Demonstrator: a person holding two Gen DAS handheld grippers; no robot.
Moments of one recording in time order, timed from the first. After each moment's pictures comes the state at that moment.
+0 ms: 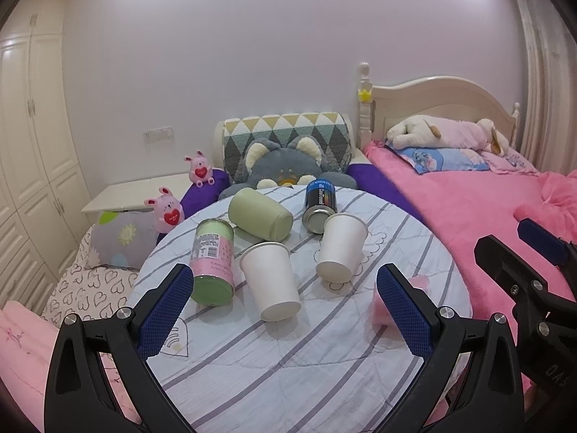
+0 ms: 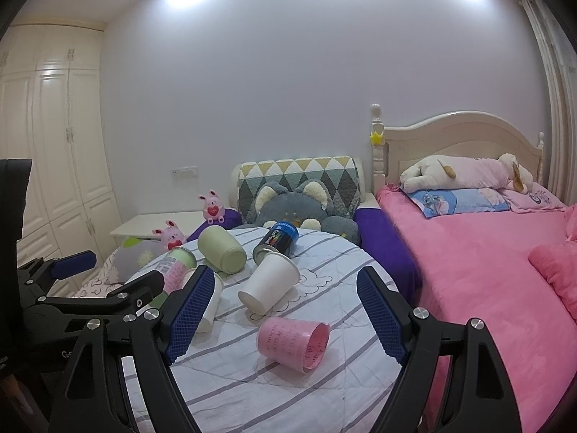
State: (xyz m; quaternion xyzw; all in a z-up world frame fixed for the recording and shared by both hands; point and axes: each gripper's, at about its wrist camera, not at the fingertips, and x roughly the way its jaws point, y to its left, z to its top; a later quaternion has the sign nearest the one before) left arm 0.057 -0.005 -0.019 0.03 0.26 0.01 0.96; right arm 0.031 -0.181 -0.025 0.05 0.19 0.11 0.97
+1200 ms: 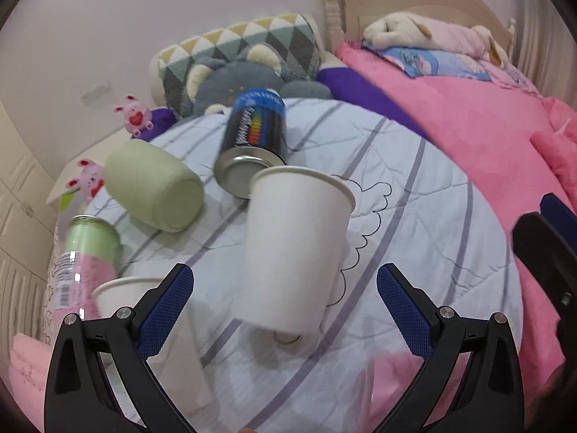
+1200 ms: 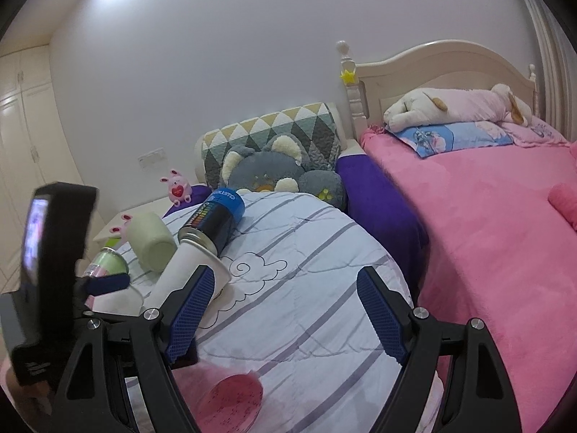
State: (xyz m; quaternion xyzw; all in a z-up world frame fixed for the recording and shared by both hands) left arm 0.242 -0.085 -0.118 0.10 0.44 -0.04 0.89; right arm 0.156 -0.234 -0.099 0.13 0.28 0.08 0.95
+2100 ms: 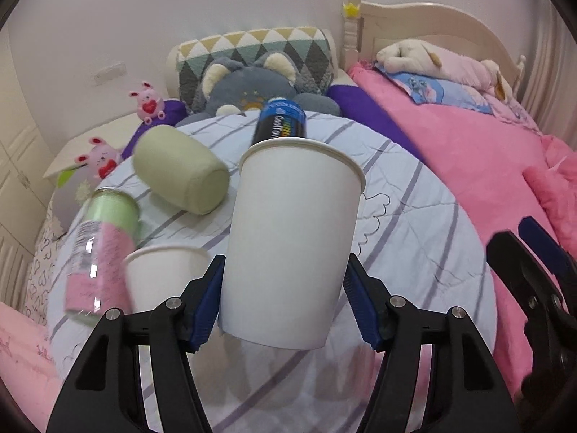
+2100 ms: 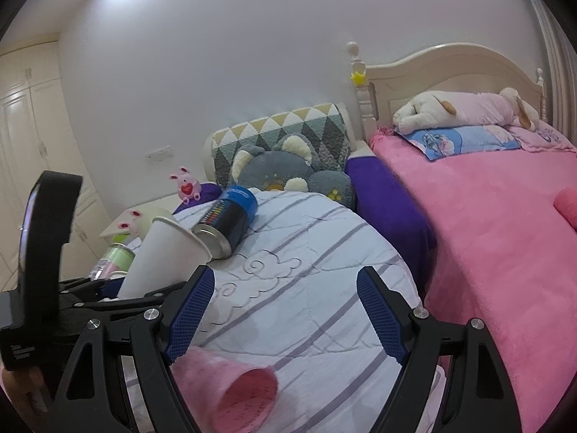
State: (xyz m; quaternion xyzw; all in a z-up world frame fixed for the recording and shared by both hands) left arm 0.204 -0.053 -0.089 0.03 0.42 -0.03 0.91; right arm 0.148 -0.221 -0.091 0.12 0.27 0.10 0.95
